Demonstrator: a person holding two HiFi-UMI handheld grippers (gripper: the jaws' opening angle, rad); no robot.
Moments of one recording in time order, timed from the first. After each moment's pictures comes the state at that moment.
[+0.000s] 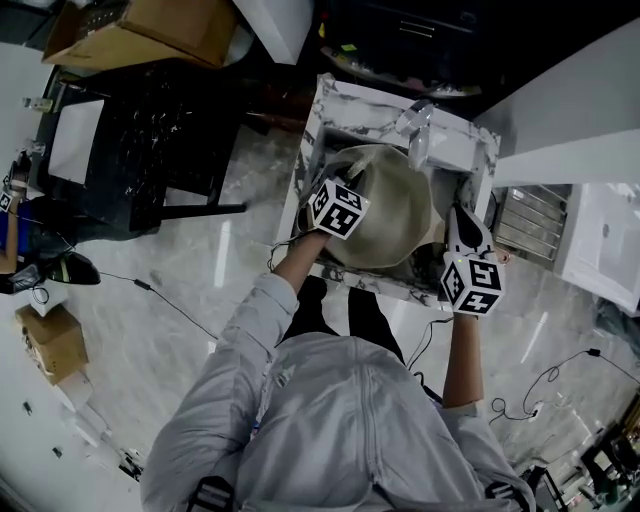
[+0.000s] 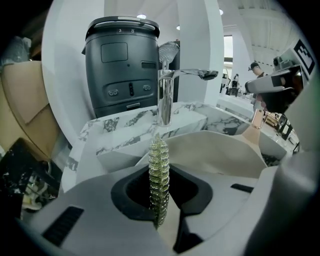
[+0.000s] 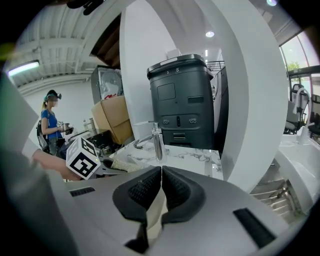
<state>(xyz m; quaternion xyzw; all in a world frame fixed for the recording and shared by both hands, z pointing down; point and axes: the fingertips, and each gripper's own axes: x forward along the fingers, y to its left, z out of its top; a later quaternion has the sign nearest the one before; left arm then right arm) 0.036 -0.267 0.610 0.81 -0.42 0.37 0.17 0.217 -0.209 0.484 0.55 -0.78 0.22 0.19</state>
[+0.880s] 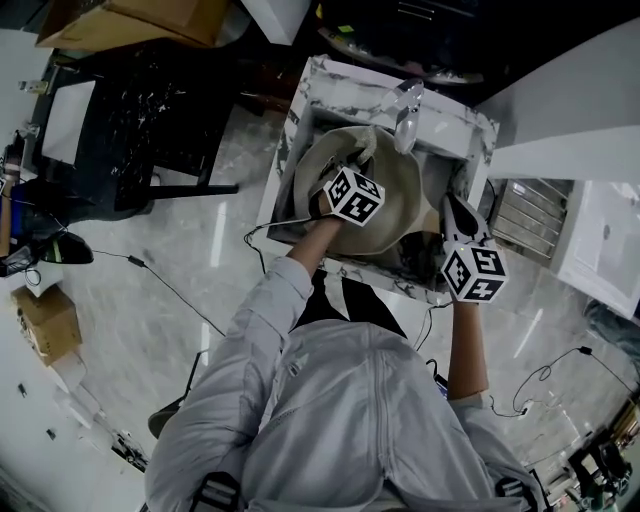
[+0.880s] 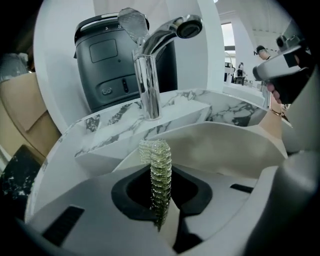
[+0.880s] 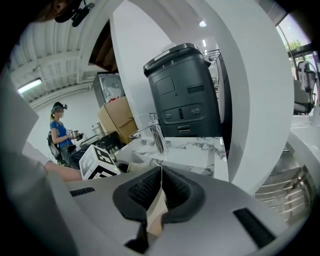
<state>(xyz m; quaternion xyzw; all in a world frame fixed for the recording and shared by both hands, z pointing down) 0.084 -0.271 0.650 0.79 -0.45 0.40 0.14 0.238 -0.206 0.519 0.50 -0.81 0.28 0.16</state>
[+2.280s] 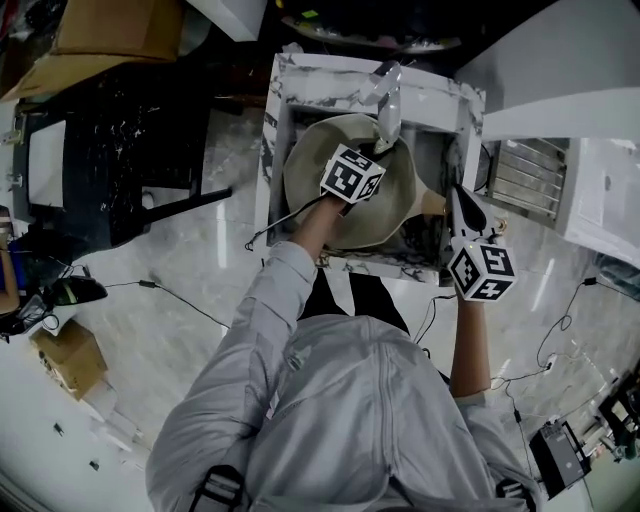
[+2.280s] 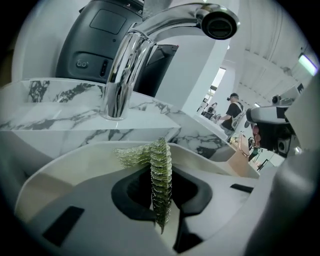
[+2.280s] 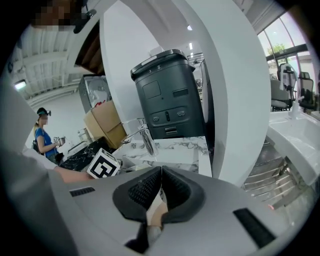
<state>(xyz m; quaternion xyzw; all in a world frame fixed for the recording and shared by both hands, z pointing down) 0.166 -0.267 0.649 0.88 -0.26 0.27 0.30 0.259 -0.194 0.507 0.56 -0.76 0.30 0.15</state>
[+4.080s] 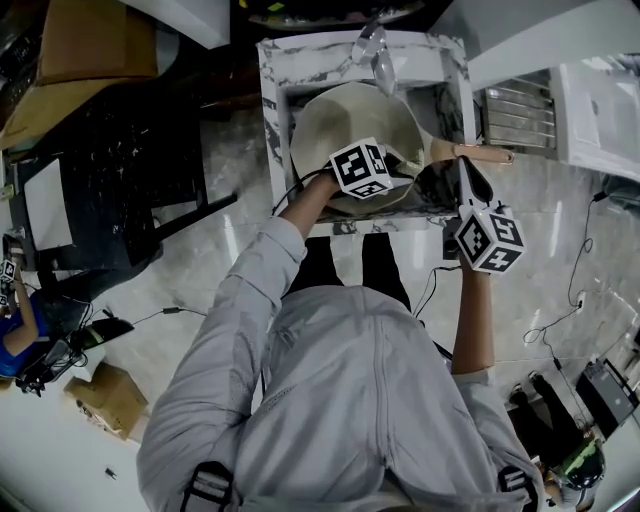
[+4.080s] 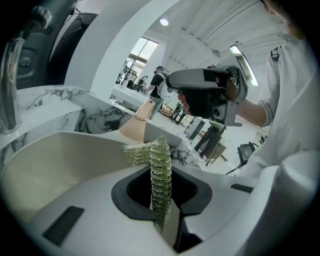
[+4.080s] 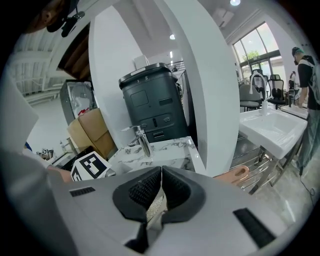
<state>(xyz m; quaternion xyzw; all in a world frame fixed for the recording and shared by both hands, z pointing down) 0.172 -0.094 0.597 0.91 0.17 0.33 0.20 0.238 -0.133 0.478 0.66 -0.68 0.31 0.11</state>
